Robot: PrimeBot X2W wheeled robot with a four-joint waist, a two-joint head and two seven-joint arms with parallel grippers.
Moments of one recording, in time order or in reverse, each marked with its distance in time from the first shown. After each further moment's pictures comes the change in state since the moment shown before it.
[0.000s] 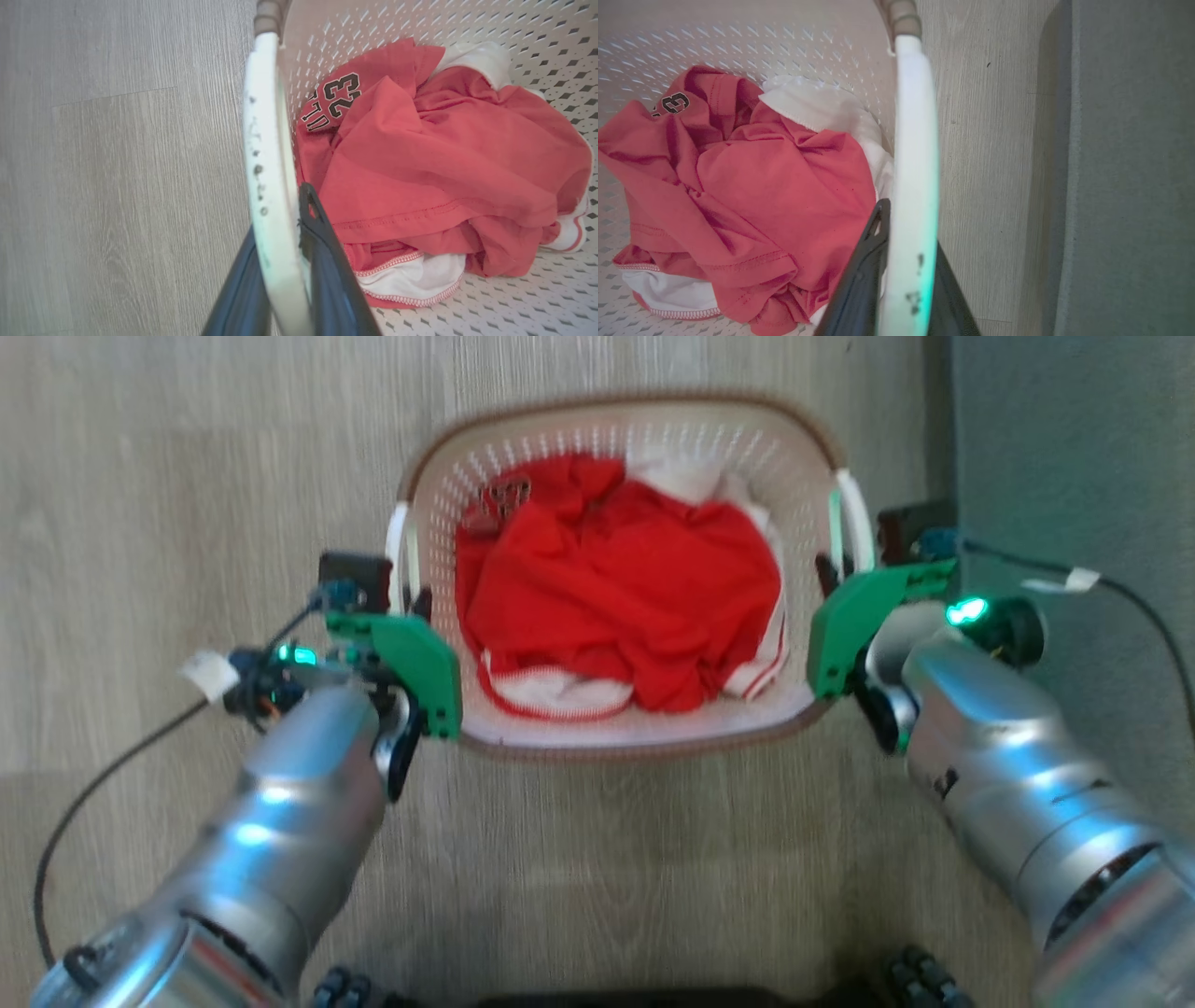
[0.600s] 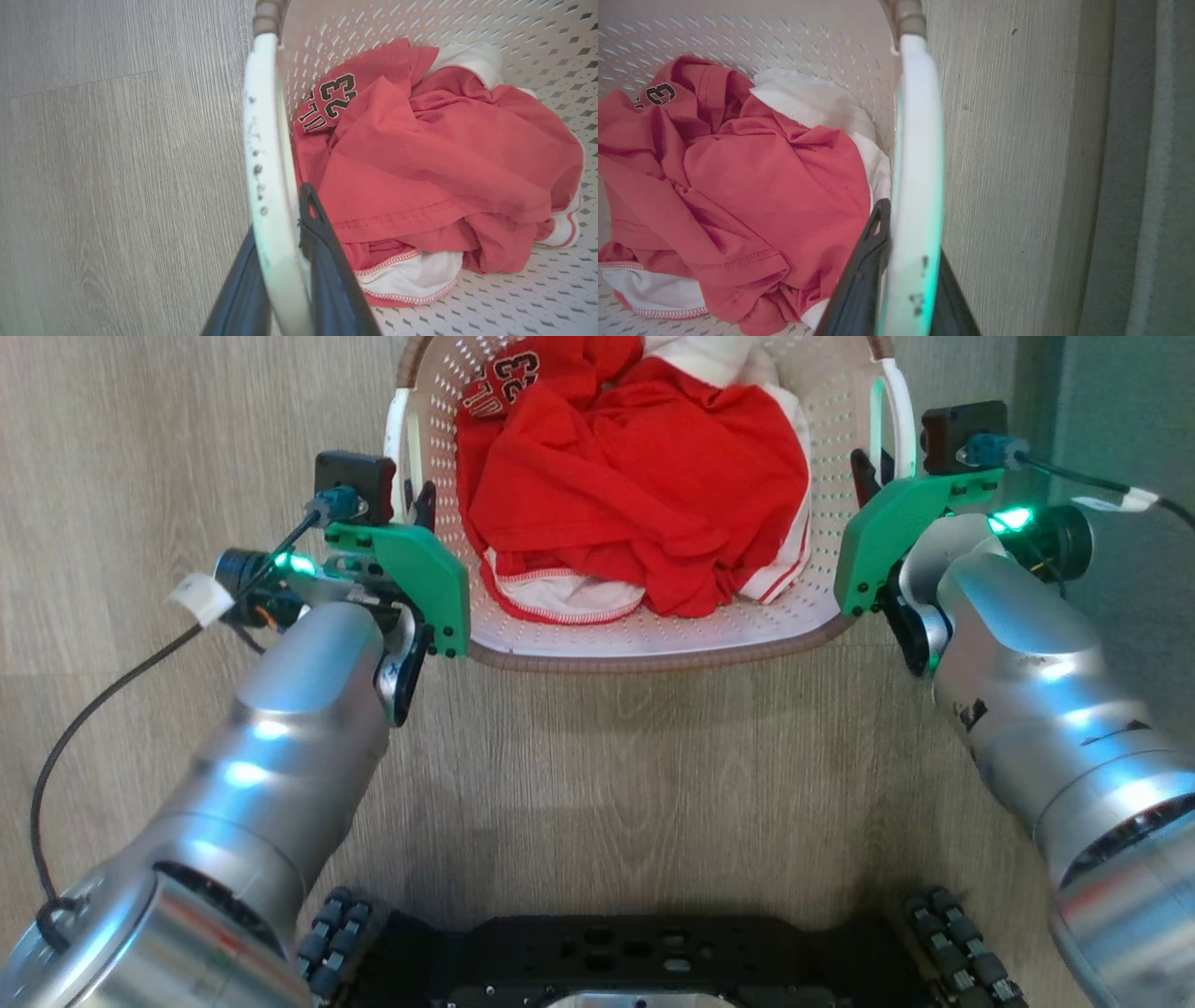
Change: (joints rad) left arm -0.107 0.004 0.063 -0.066 0.080 0.027 0.000; right arm -0.099 -0.018 -0.226 -0.003 -0.231 0.000 0.000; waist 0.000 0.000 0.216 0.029
